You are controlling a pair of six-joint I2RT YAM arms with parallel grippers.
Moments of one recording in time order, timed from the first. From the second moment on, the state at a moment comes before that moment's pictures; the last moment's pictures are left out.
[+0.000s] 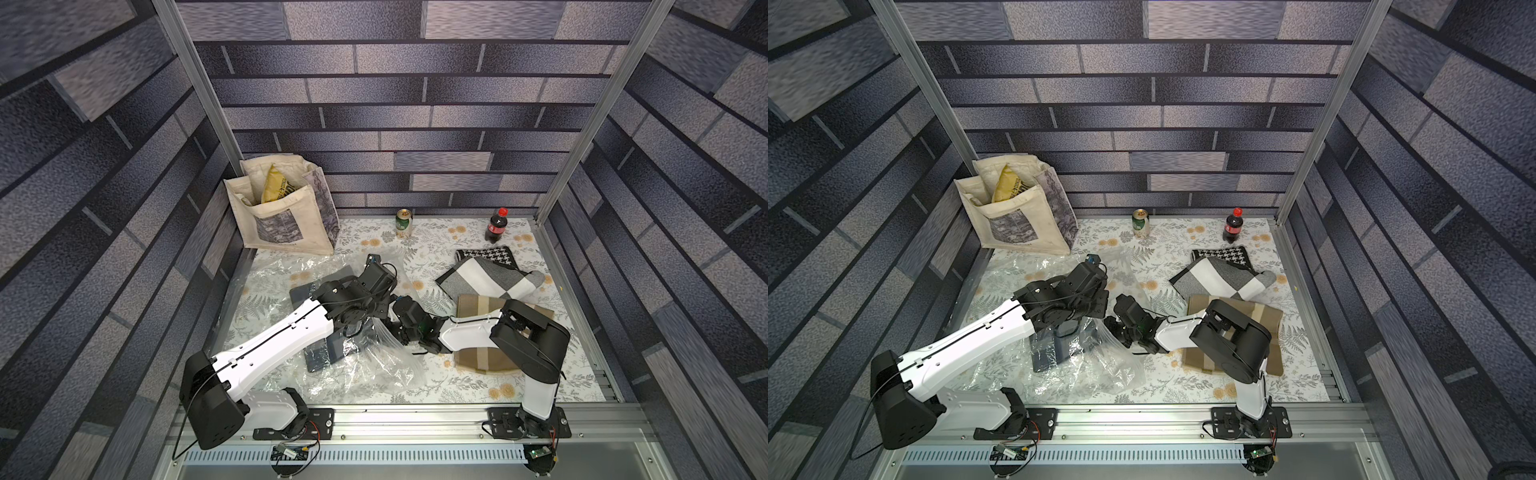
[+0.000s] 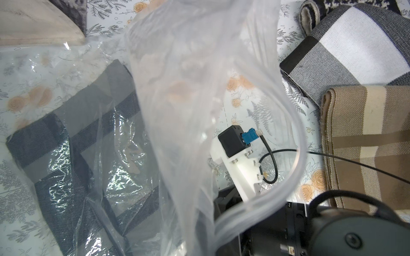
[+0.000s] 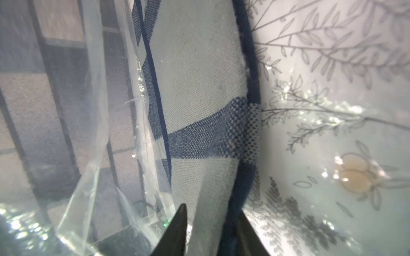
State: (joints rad) left arm -0.83 1.31 1.18 -0.85 -0.26 -0.53; right arm 0.99 1.88 0.88 0.36 -0.35 1.19
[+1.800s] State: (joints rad) left arm -0.80 1.37 1.11 -0.79 -0.23 -0.54; right arm 0.83 1.56 1.08 -0.37 -0.21 0.92
